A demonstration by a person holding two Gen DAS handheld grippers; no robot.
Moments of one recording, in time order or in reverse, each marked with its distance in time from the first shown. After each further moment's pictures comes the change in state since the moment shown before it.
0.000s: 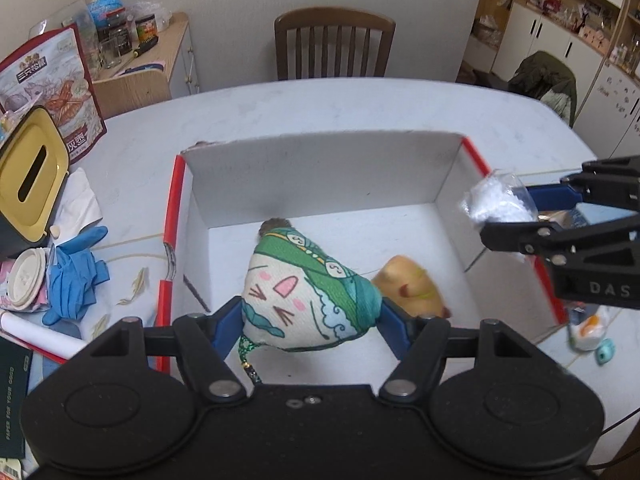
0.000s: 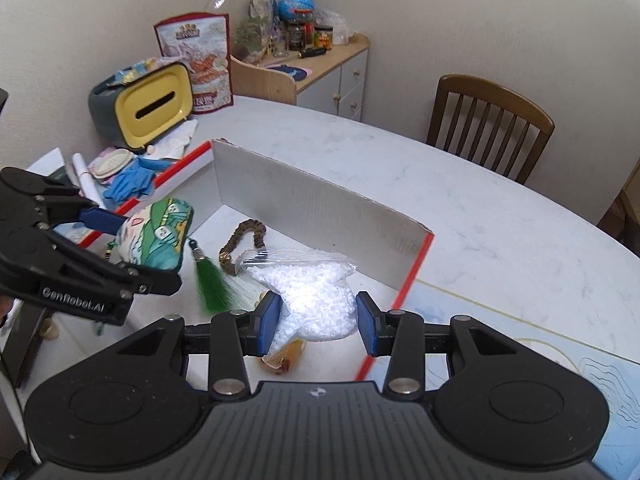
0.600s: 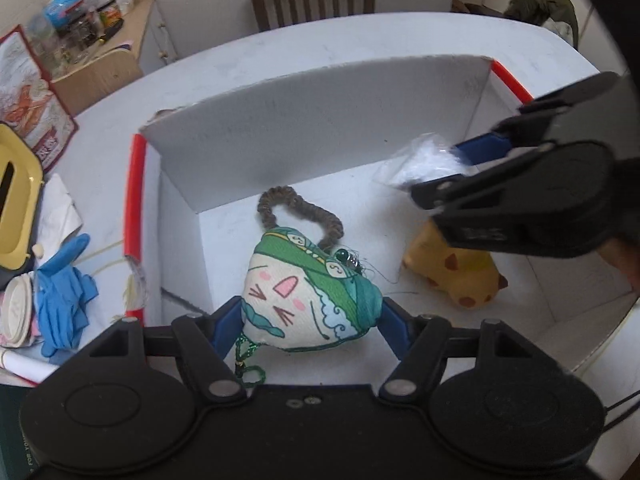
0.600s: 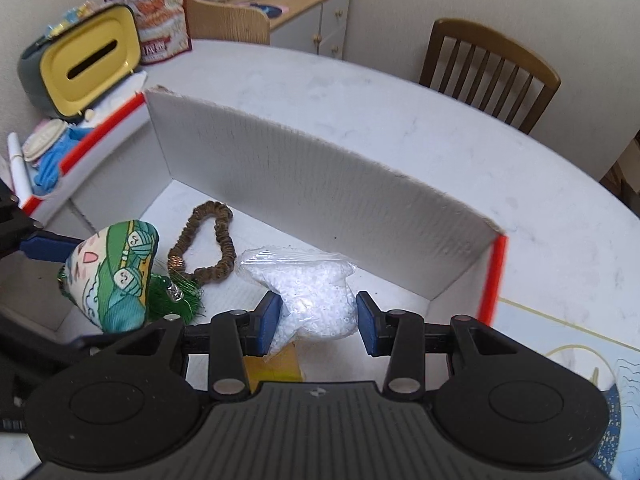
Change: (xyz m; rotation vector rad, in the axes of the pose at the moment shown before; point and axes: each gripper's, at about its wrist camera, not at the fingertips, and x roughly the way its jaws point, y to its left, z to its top) left arm 0.055 -0.004 0.007 0.141 0.150 0.035; right arm 0.119 0.011 0.024 0.043 0.168 -0.074
